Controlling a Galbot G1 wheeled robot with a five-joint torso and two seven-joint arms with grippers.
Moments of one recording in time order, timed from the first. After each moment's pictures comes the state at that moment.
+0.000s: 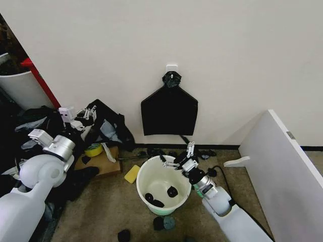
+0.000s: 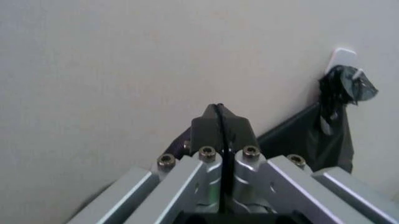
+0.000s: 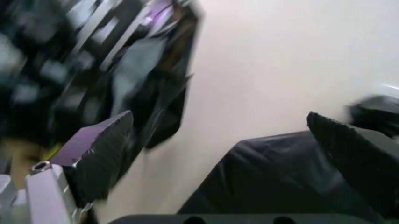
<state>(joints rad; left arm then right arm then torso) 1.16 -0.84 -0.59 -2.00 -0.96 0.06 0.08 -1.05 1.18 0.07 1.60 -0.40 0.73 -0.04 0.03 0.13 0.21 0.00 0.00</state>
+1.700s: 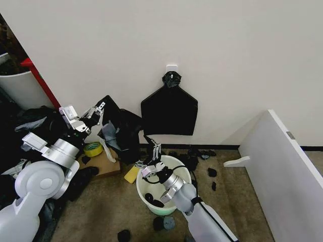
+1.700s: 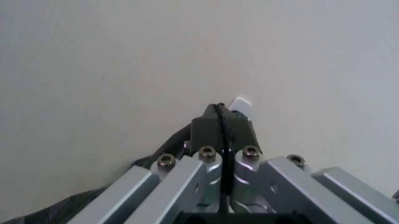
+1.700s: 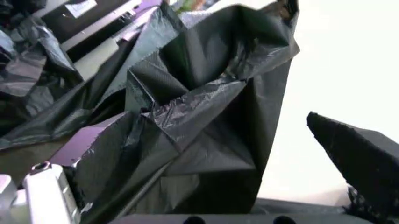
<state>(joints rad) 1.22 -0.90 -0.64 -2.19 -1.30 0.13 0.06 -1.04 1.47 0.02 1.50 -1.05 0.65 0.37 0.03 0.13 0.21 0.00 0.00</state>
